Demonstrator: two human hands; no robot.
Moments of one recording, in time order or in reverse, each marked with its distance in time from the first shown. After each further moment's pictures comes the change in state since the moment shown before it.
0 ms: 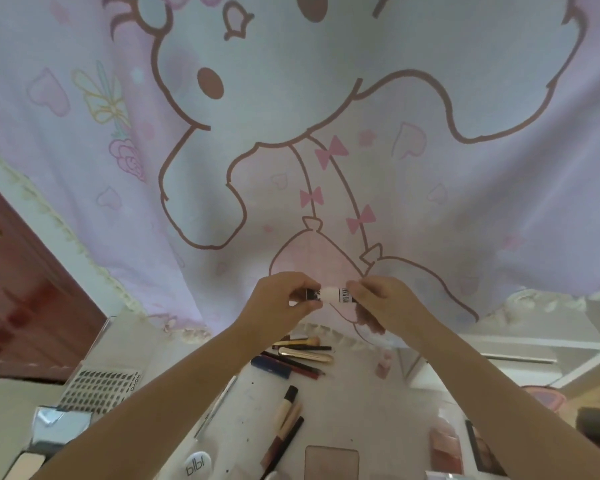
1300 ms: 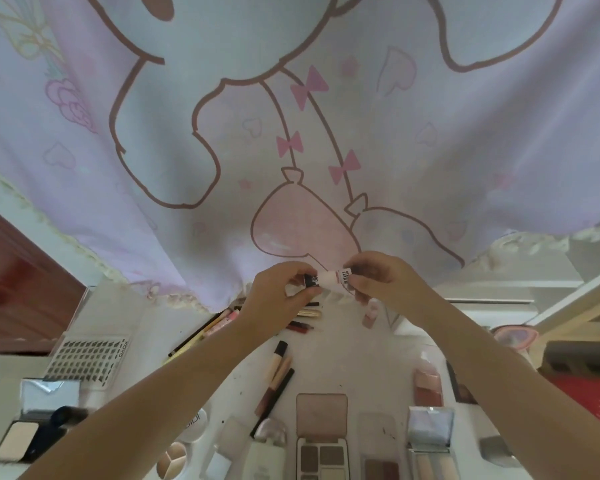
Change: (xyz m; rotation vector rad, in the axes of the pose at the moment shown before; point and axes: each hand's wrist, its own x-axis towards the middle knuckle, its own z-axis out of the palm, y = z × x) left_hand -0.021 -0.014 0.042 -0.042 -0.019 -0.075; right_hand -0.025 0.036 -0.002 0.067 -0.016 0.069
